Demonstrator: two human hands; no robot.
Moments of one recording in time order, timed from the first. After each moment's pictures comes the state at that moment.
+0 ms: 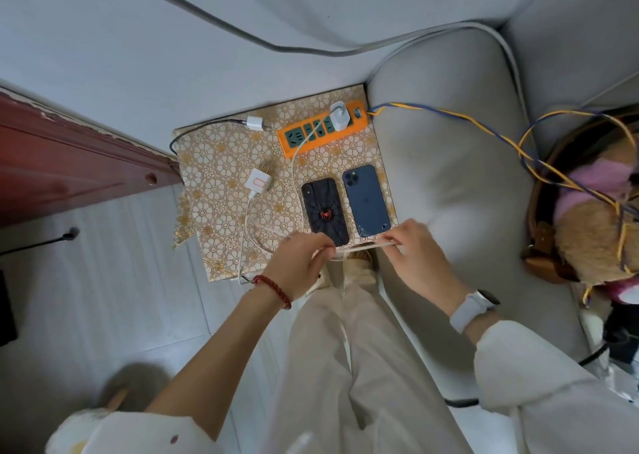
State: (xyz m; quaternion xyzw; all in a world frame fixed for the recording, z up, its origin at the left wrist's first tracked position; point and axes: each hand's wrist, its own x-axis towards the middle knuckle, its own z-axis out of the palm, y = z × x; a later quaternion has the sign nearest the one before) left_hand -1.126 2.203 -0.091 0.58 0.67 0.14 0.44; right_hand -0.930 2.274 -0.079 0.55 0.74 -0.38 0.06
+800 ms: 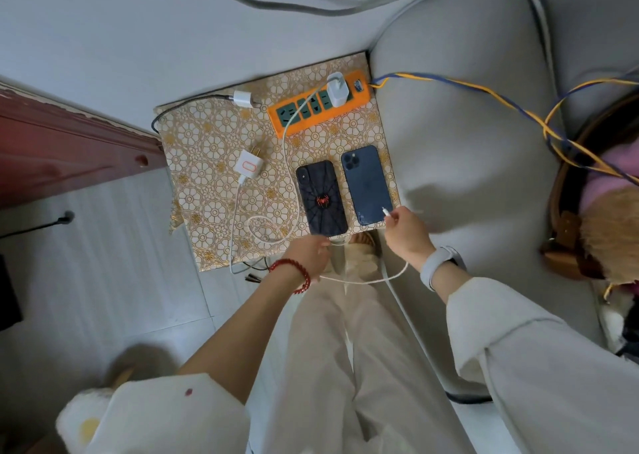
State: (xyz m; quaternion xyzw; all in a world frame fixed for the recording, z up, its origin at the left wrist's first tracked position) left_hand -1.099 2.215 -0.144 0.39 0.71 -0.05 0.59; right_hand -0.938 2.292 -0.158 0.69 0.58 -0.42 0.10
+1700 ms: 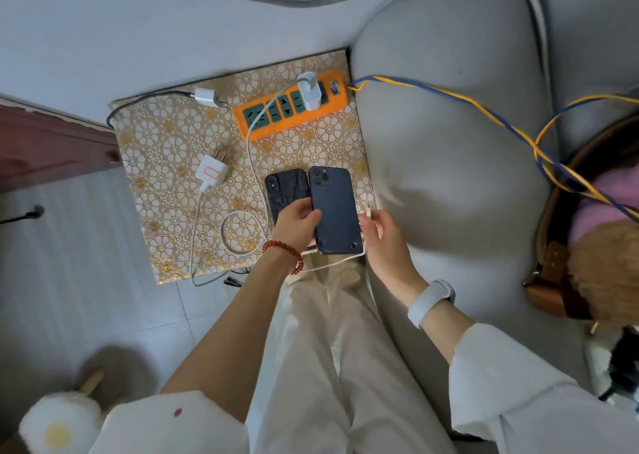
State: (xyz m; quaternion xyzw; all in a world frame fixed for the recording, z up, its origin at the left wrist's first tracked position) left_hand -1.064 2.281 -0.180 0.08 0.73 0.30 0.61; right_hand -0.926 2.301 -0.169 0.66 0.49 -0.57 -0.08
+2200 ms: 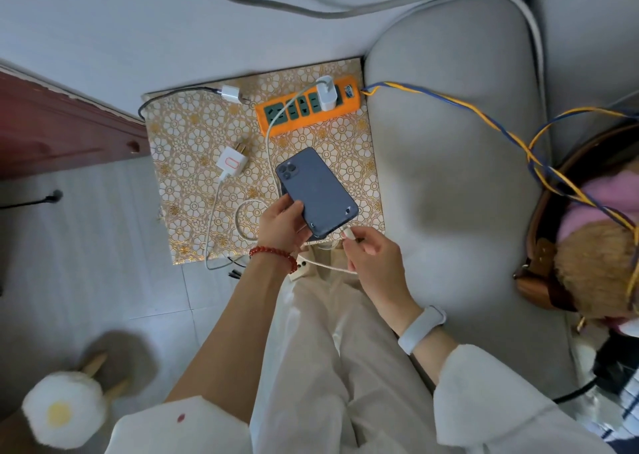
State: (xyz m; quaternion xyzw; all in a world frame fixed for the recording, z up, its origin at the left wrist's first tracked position) left_hand -1.079 2.257 -0.138 -0.12 0.64 0.51 0.57; right_hand -0.938 2.265 -0.113 0.65 0.47 -0.59 -0.09
